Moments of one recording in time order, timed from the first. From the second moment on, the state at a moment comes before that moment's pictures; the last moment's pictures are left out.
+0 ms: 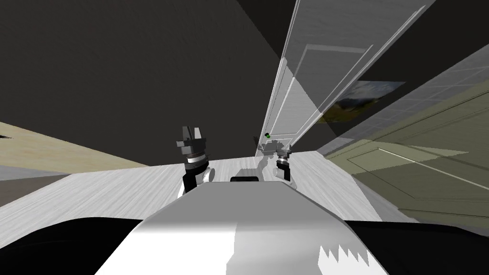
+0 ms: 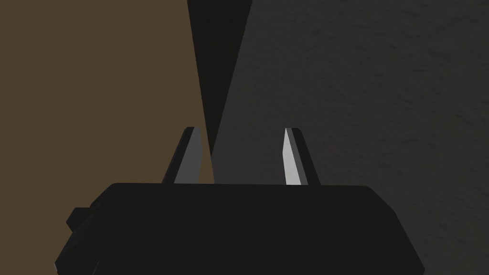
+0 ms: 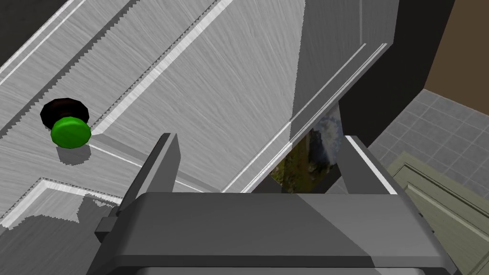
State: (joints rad) arm 0.23 -0.10 -0.19 -1.52 -0.29 -0.72 -0.55
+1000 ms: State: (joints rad) arm 0.17 -0.10 -0.22 -1.34 -0.36 -0.74 -0.70
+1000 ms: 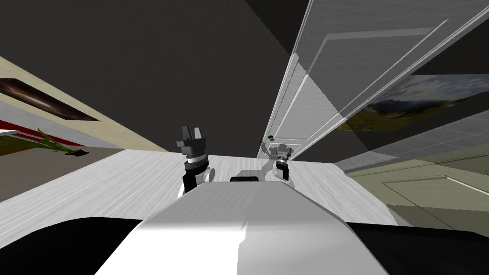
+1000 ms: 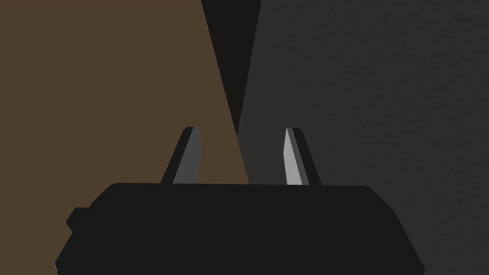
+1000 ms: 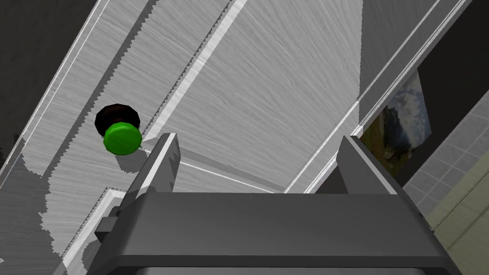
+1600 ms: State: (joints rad) arm 0.12 -0.09 -0.24 -1.21 -0.40 -0.76 -0.80
